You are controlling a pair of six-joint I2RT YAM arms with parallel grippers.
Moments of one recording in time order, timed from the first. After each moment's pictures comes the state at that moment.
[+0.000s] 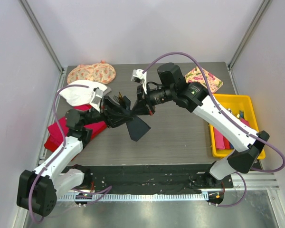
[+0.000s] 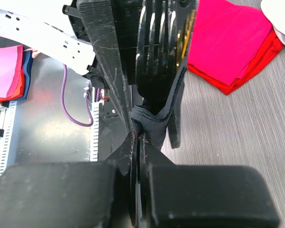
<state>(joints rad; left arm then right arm) -0.32 1.00 0.58 0.94 1.06 -0.74 0.80 1.51 1.71 -0.69 -0.76 -0.05</state>
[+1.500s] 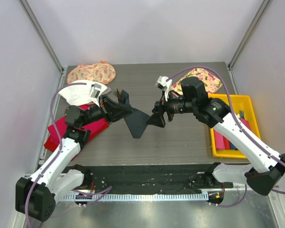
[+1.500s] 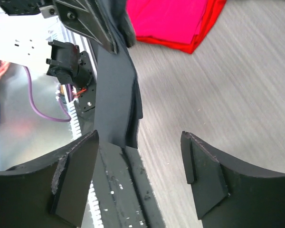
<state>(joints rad) -0.32 0.94 0.63 0.67 0.91 -0.76 0.69 1.20 1.35 -0.61 -0.58 0.04</state>
